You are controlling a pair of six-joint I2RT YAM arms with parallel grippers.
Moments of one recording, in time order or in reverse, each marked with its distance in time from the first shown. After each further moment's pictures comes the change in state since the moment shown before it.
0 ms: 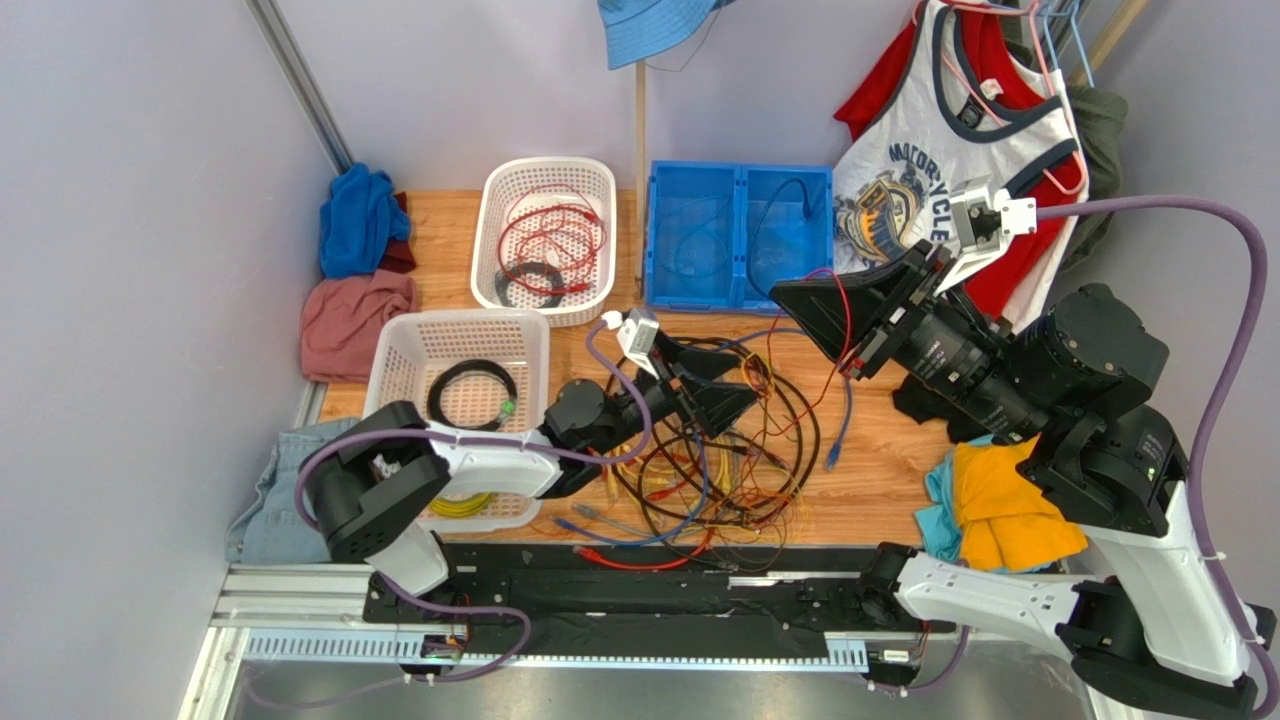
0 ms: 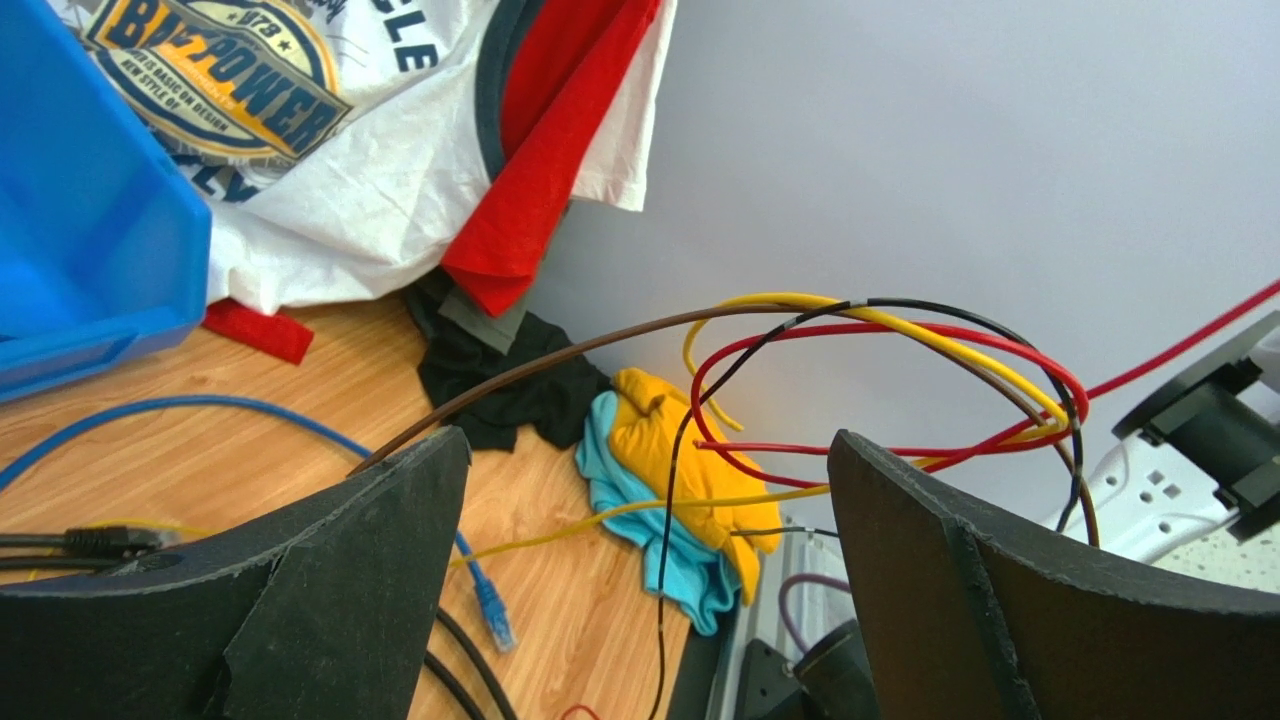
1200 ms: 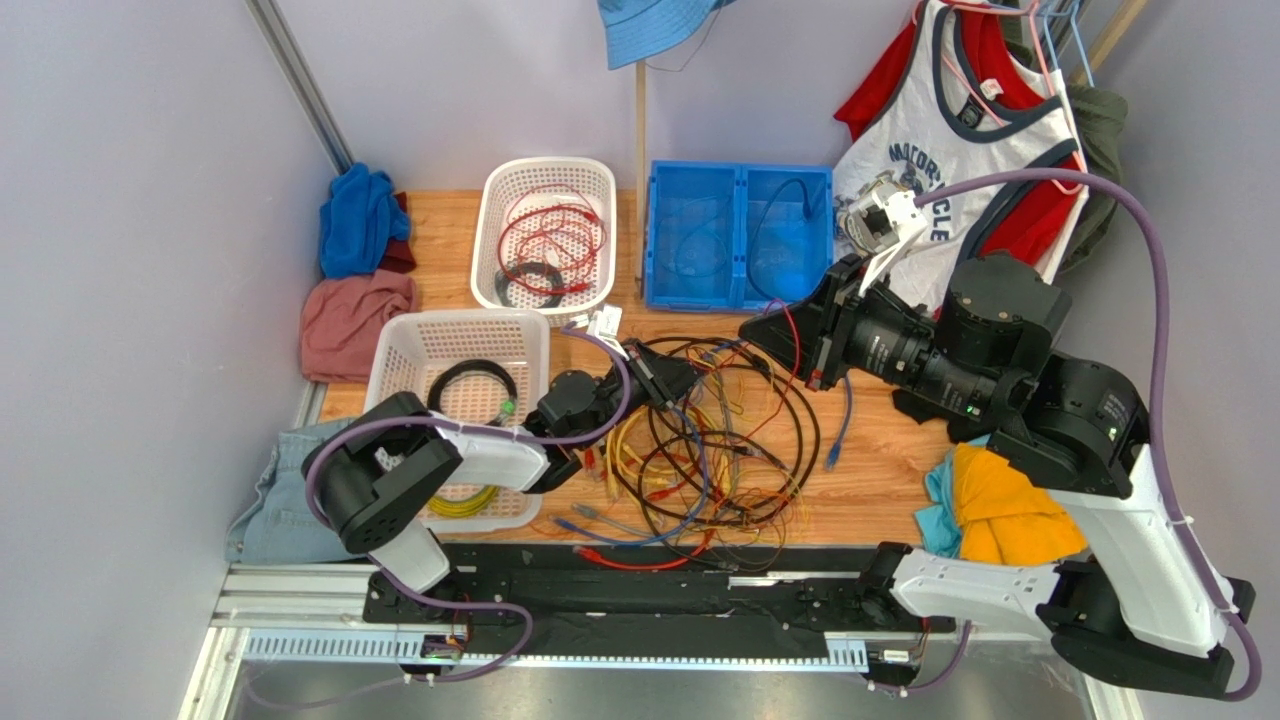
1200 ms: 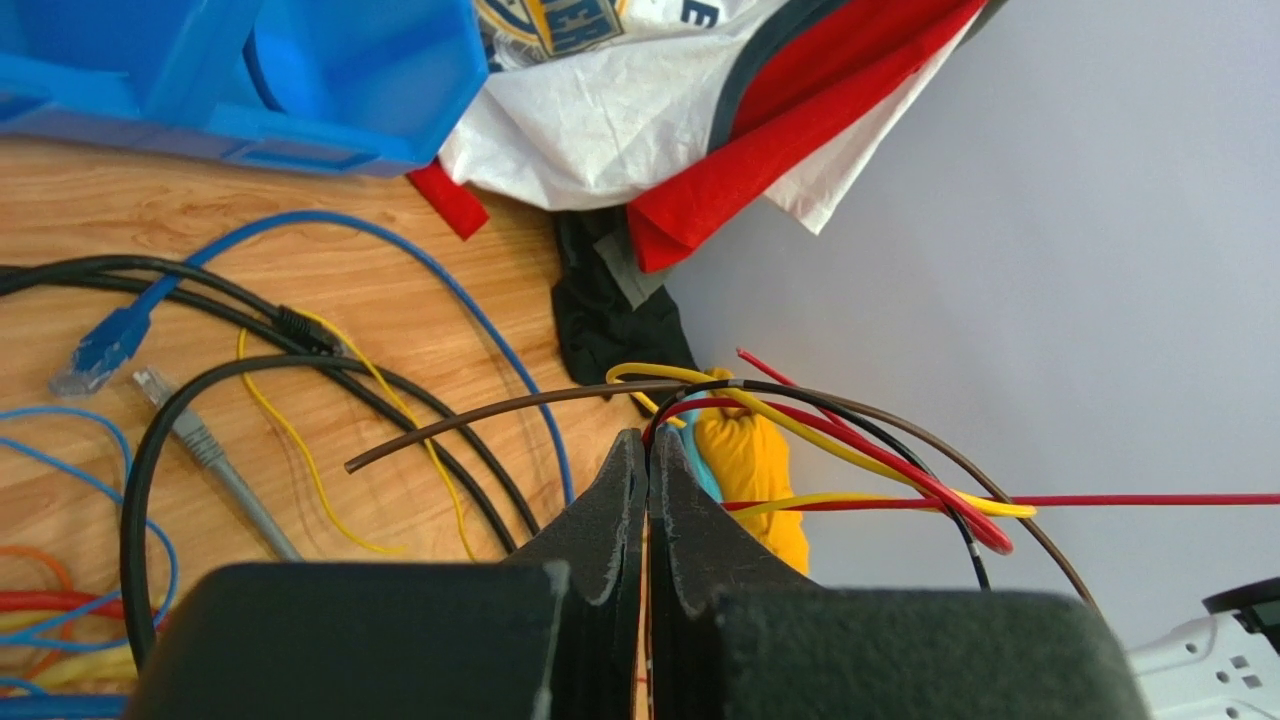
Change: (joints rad) left arm 0.137 0.069 -0.084 -0.058 -0.105 -0.289; right arm -0.009 0.100 0.079 -0.259 -0.080 0.023
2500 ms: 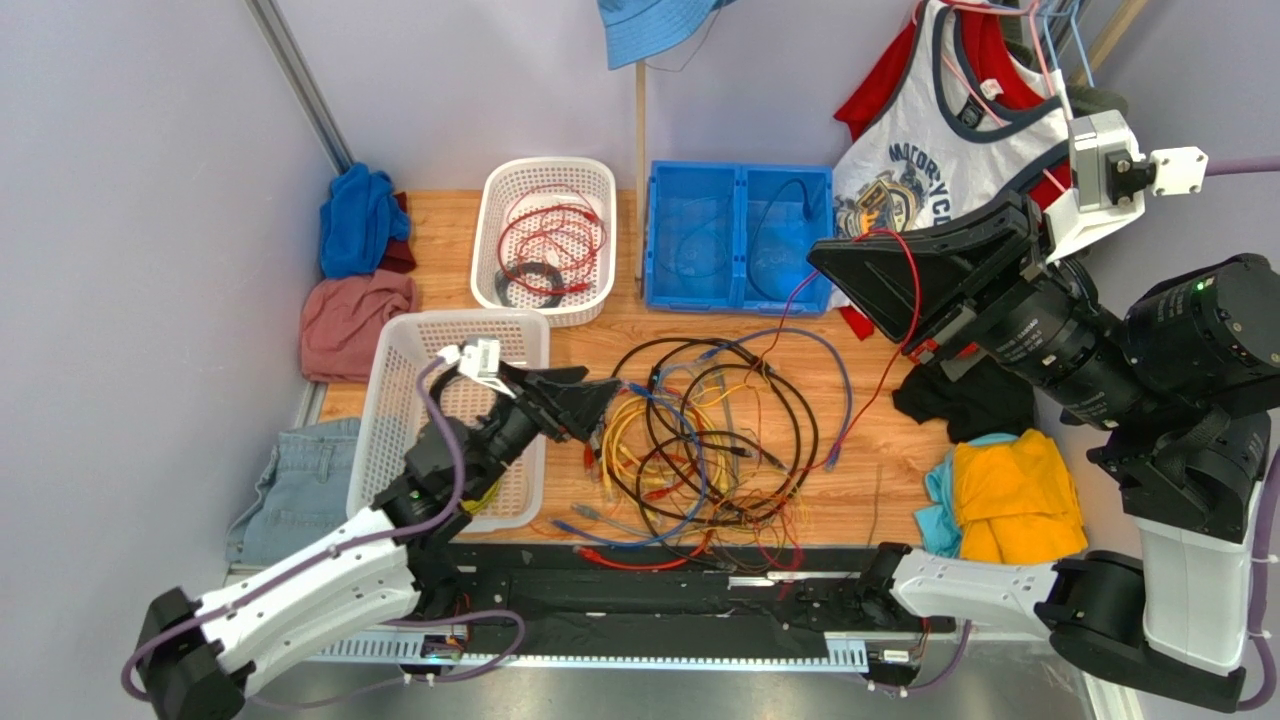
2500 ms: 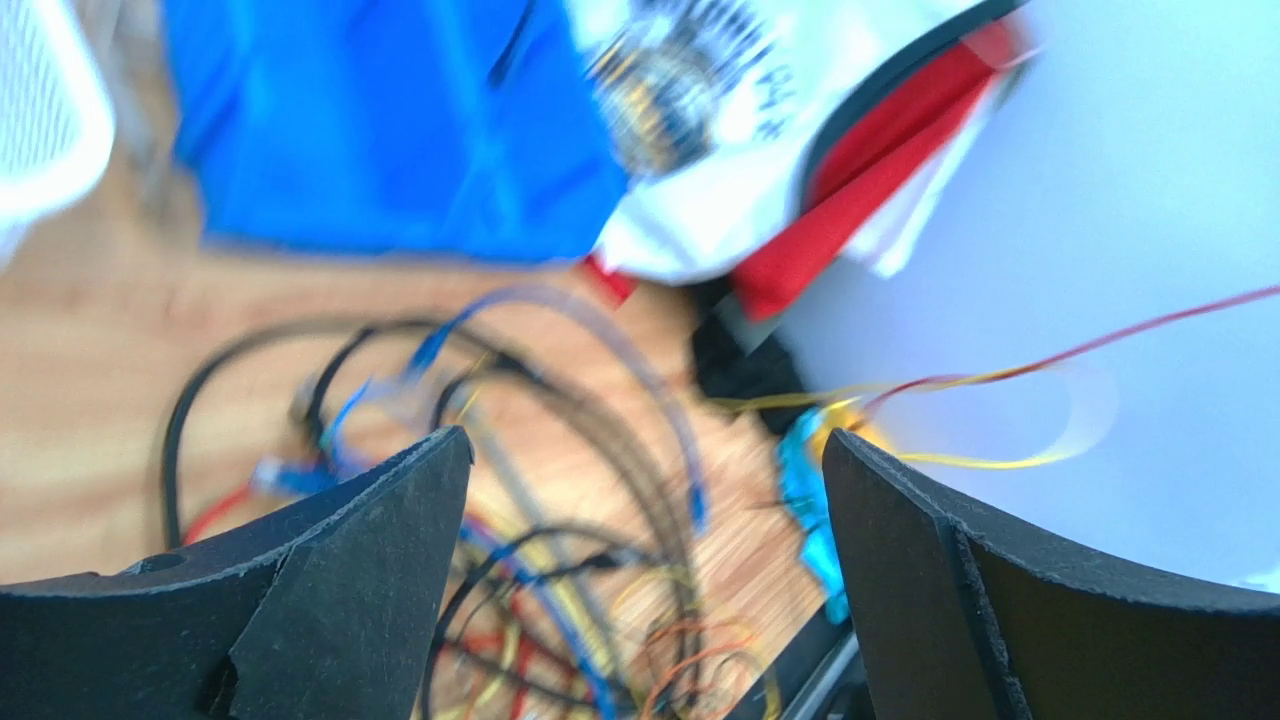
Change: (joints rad) left arm 0.031 -0.935 -0.226 -0.726 -0.161 0.240; right arm 0.007 0.039 0.294 0.212 -0.072 -0.021
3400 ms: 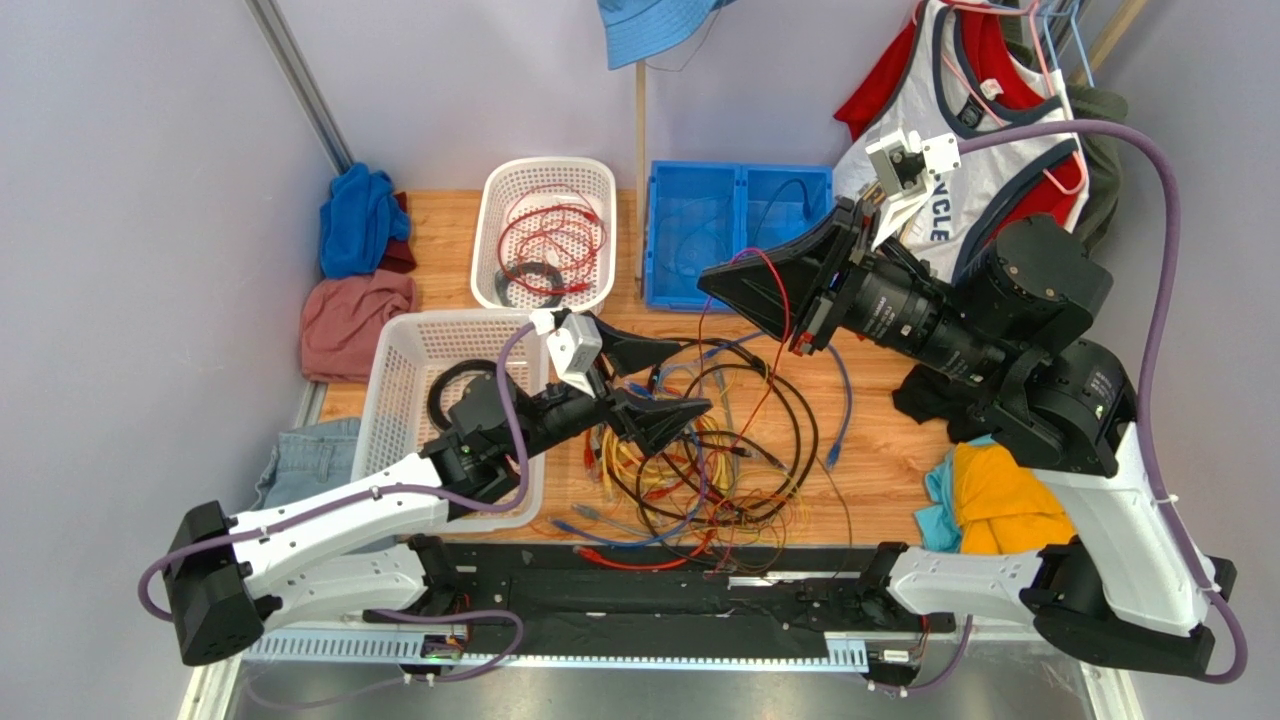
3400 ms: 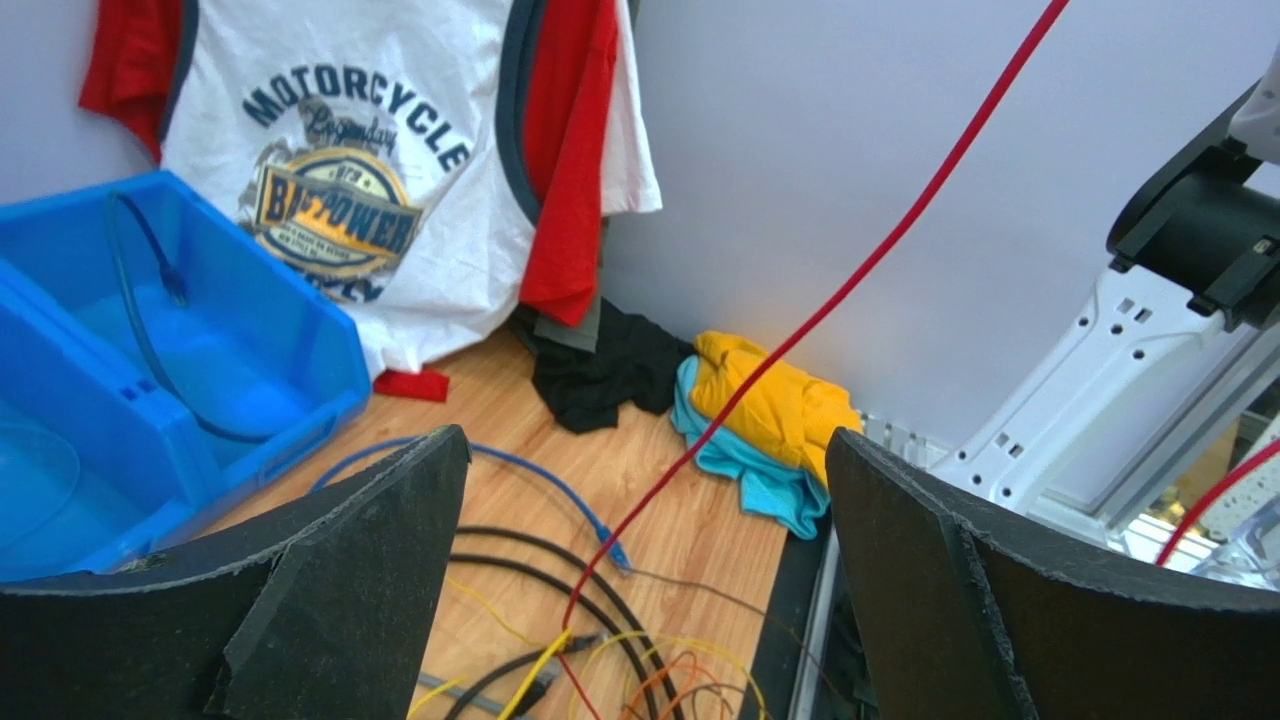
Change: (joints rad) left arm -0.167 0.284 0.337 0.119 0.327 0.411; right arm 0.000 0.069 -0.157 0.053 -0.103 0.053
